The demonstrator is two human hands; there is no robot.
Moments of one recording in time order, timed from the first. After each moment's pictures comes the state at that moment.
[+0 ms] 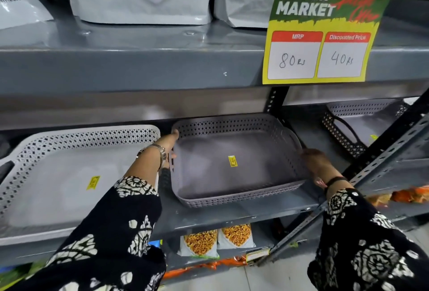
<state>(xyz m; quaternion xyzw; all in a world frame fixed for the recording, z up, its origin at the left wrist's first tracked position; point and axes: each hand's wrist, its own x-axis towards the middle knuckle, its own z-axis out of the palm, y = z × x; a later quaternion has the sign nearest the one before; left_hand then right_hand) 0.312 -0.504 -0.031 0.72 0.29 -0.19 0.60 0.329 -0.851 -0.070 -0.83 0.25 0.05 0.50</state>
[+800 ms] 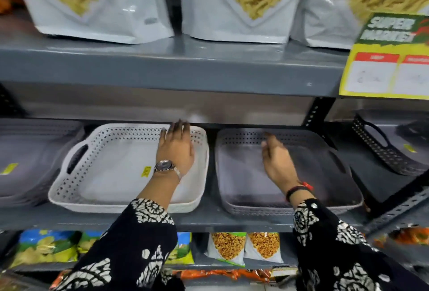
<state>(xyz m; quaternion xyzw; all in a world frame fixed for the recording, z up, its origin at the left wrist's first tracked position) 0.238 -0.442 -0.022 0.99 0.10 0.12 0.06 0.288 -0.665 -0.042 -0.93 -0.10 -0.09 0.34</state>
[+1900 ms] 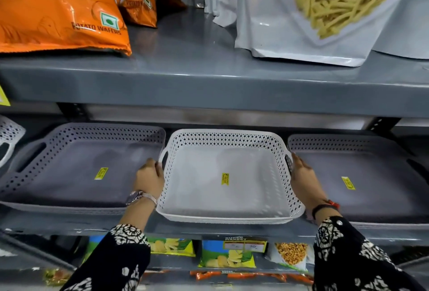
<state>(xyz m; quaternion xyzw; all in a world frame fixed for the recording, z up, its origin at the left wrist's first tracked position) 0.168 -0.182 -0.073 0.91 0.29 0.13 0.26 0.265 -0.509 -0.085 -0.96 -0.06 -0.02 0.26</state>
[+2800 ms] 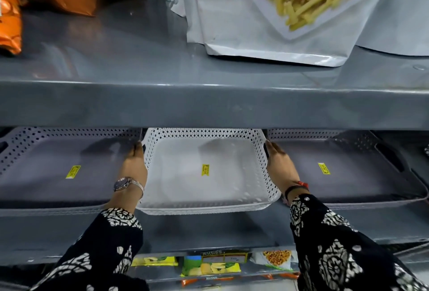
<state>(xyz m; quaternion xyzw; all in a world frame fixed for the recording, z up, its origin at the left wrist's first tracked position) 0.233 -0.186 -0.076 0.96 0.24 0.05 0.15 0.319 -0.504 -0.089 -0.97 -0.07 -0.01 0.21</state>
